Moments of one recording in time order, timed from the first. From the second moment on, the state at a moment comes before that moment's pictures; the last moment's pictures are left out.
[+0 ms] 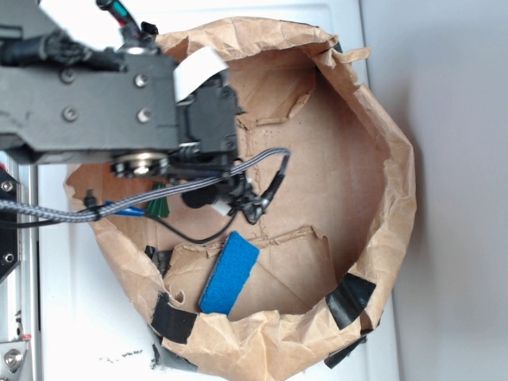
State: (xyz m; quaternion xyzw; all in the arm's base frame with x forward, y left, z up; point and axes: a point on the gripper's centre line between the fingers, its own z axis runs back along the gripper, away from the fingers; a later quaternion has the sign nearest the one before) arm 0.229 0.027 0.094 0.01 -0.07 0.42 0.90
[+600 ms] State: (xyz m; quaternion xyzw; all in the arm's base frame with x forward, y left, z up) arm 0.218 0.042 0.046 0.06 -0.07 0.36 0.93
